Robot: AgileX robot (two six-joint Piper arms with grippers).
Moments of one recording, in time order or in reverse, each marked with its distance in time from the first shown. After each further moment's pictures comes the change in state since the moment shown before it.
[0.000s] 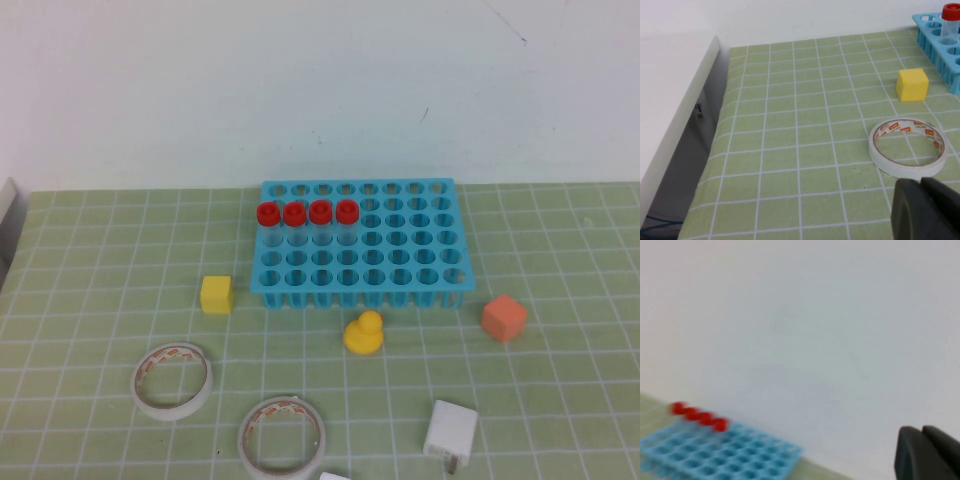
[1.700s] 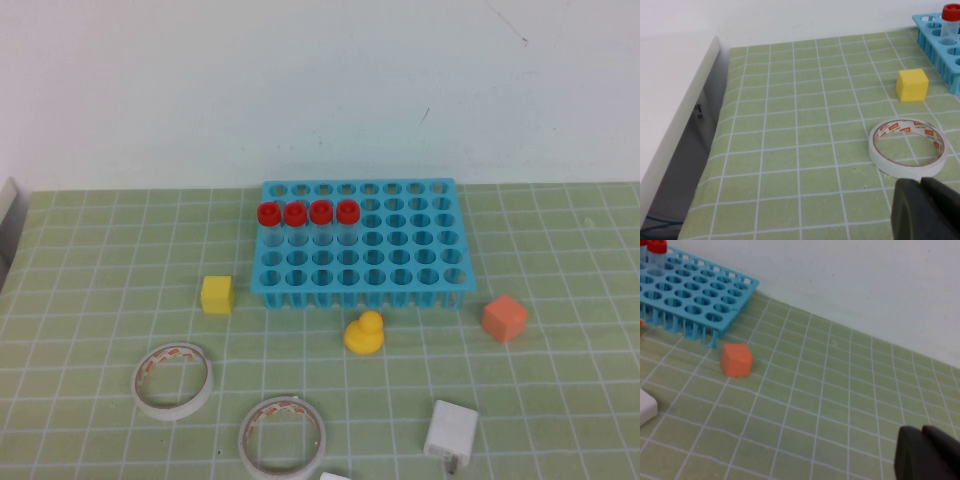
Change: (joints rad) right arm -0.231 -0.137 0.000 1.771 0.640 -1.864; left arm 0.000 -0.002 0.000 0.000 0.000 0.000
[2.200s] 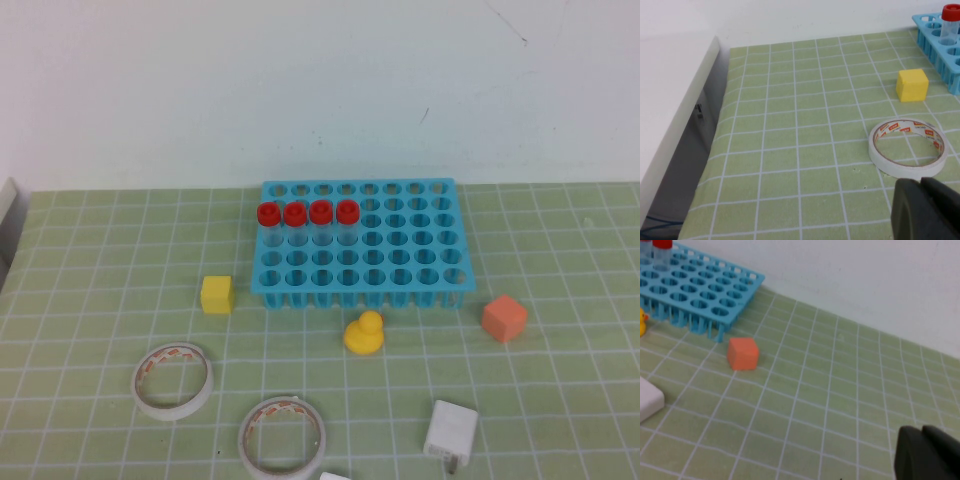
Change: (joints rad) right arm 0.006 0.000 0.022 0.006 -0.013 0.000; left arm 0.000 0.000 0.000 0.000 0.000 0.000
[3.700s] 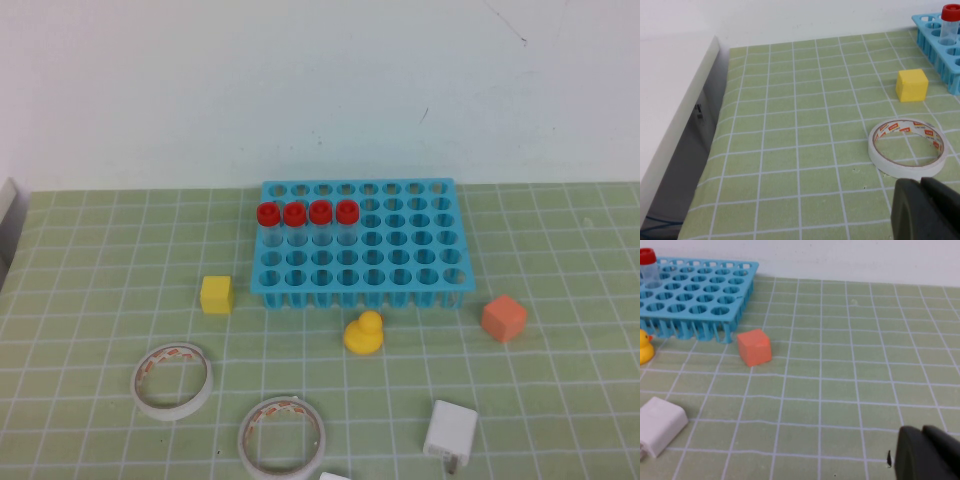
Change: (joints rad) right arm 0.000 0.000 0.158 -0.016 -0.116 0.307; left arm 0.000 0.000 0.000 0.000 0.000 0.000
